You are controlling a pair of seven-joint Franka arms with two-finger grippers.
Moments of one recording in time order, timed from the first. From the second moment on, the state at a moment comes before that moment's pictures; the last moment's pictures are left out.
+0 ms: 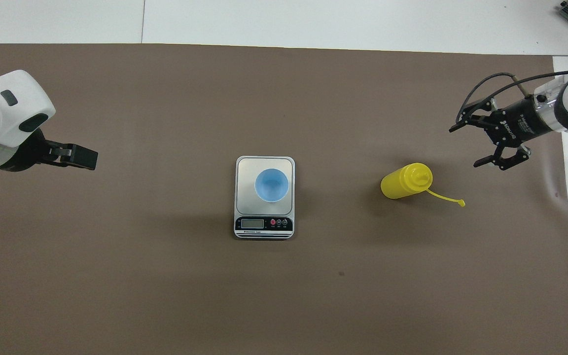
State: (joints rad) left arm -0.08 -0.02 -0.07 -1.73 0.02 1.73 0.04; right arm -0.21 0.47 0.03 -1.46 0.45 1.61 0.66
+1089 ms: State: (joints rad) left arm 0.02 -0.05 -0.07 -1.62 -0.01 1.61 0.06; right arm -0.22 0.48 0.05 -1.75 0.79 1.63 0.74
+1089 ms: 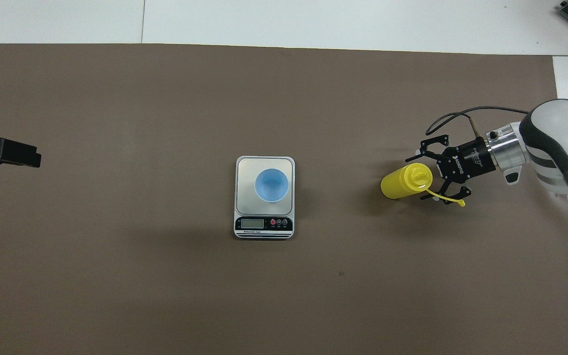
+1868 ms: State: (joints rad) left arm 0.08 -0.04 -0.15 -1.62 -0.01 1.57 0.05; right arm -0.13 0.39 0.05 -1.79 0.79 1.80 0.83
